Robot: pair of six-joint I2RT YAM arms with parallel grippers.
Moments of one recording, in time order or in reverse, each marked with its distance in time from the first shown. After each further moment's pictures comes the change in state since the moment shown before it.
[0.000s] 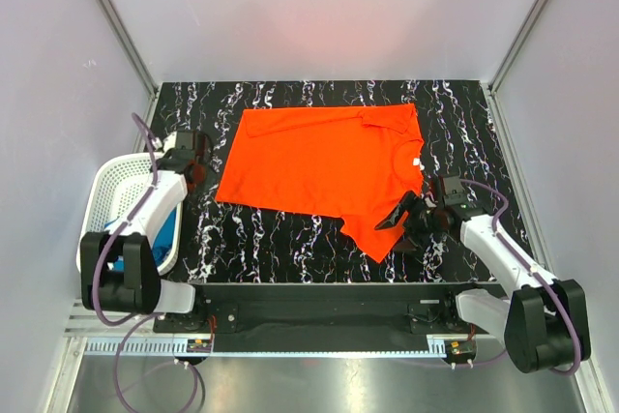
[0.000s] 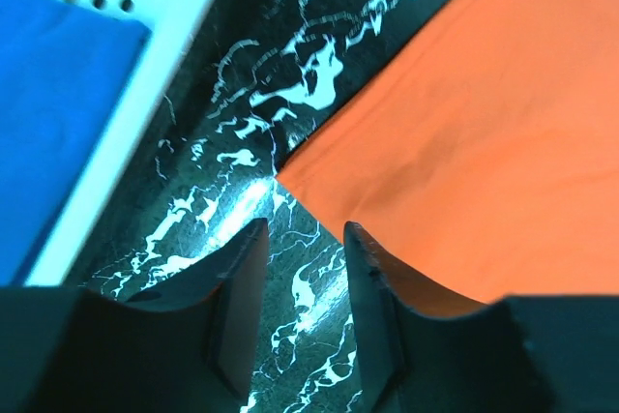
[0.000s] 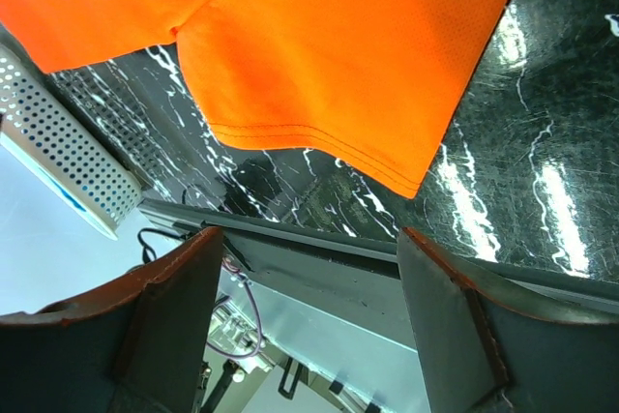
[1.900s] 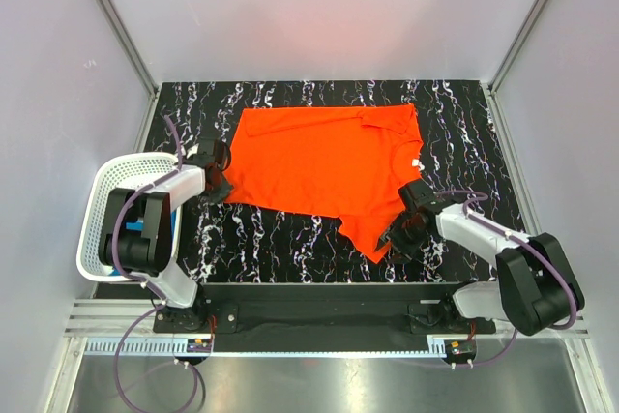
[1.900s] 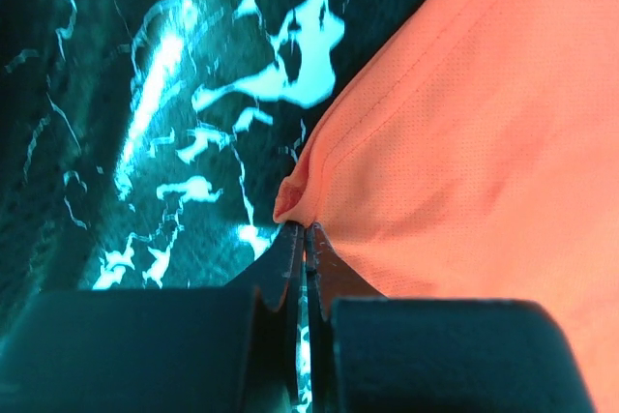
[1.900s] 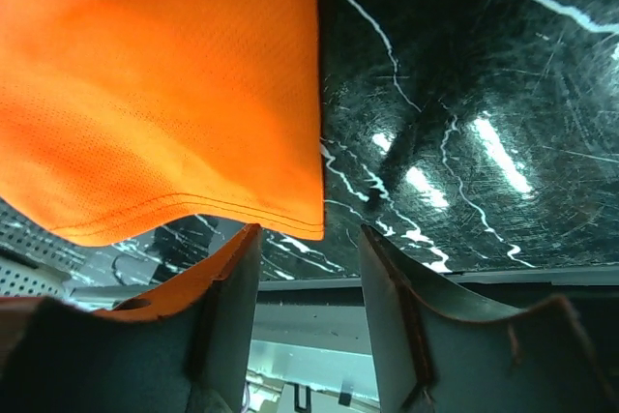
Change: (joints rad) left arm -0.063 0.265 -0.044 0.159 0.014 0.042; right arm 0.211 0.207 0.010 -0.027 0.248 0.227
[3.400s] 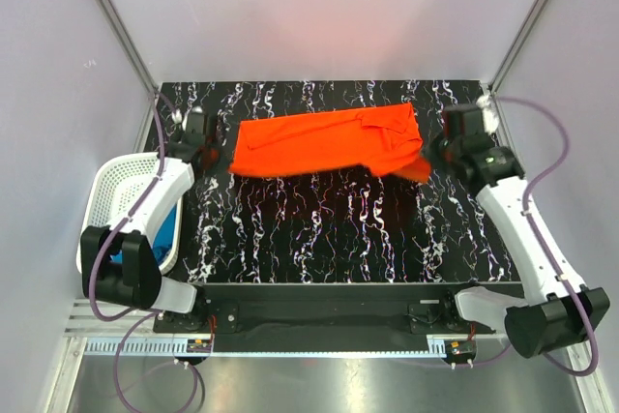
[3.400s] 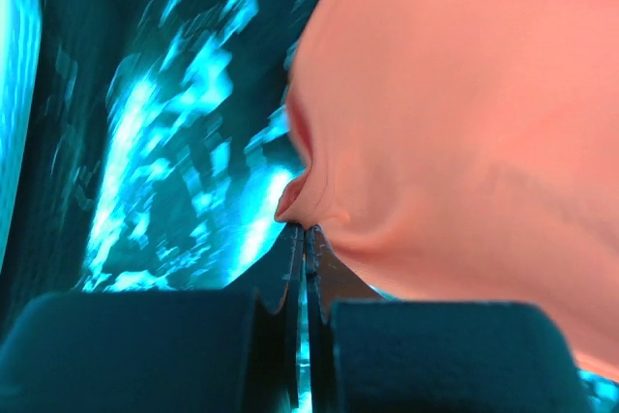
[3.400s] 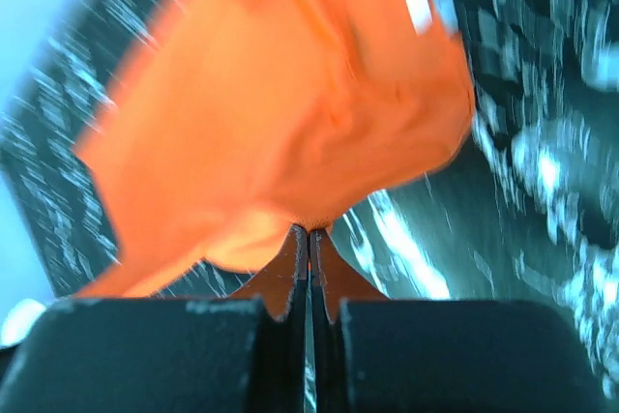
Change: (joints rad) left arm -0.040 -0.211 0.140 -0.159 0.047 0.078; right arm -0.121 -0.137 0.564 -0.154 0.420 -0.190
